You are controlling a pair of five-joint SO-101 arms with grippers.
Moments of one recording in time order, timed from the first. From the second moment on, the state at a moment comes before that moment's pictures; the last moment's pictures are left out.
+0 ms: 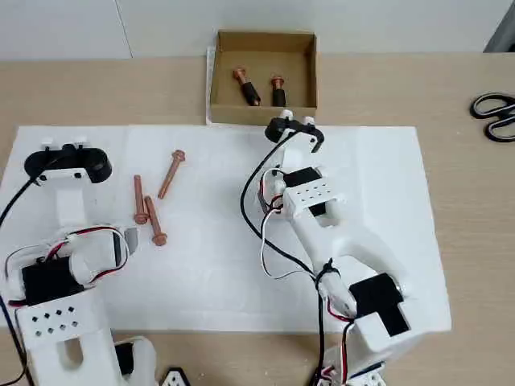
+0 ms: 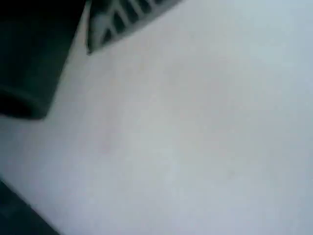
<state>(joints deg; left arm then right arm) -19.8 -53.7 41.9 85.3 -4.4 -23.6 8.2 22.9 49.6 -29.4</state>
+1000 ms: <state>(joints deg) -19.8 -53.7 41.9 85.3 -4.4 -23.7 -7.8 23.0 59.7 -29.4</state>
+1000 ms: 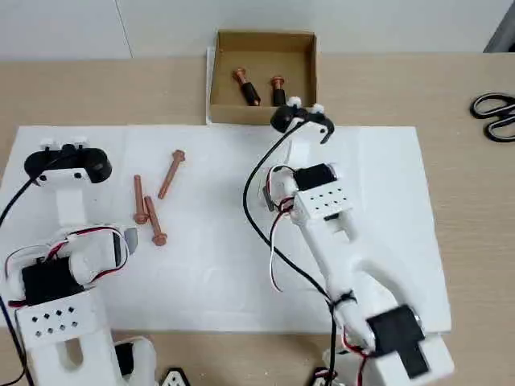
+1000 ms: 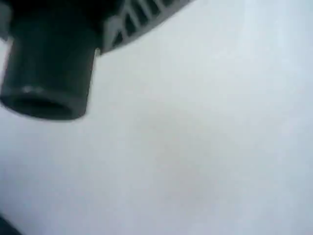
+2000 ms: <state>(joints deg) -19.8 -53.7 41.9 85.3 -4.4 -18.7 -0.3 23.0 71.6 -5.8</state>
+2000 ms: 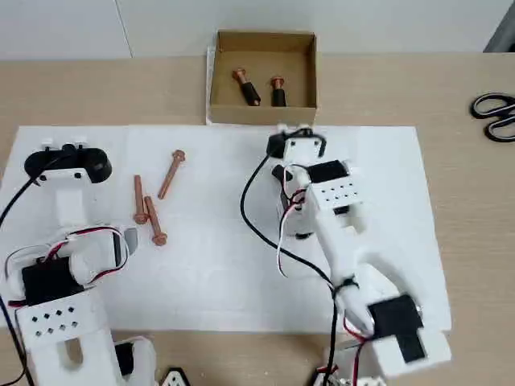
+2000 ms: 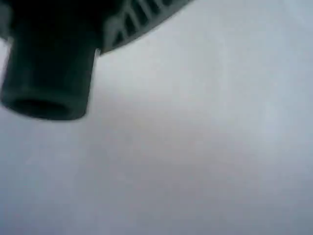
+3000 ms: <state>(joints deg) -19.8 -53.7 41.9 85.3 -4.4 -17.1 1.2 23.0 71.5 -4.2</state>
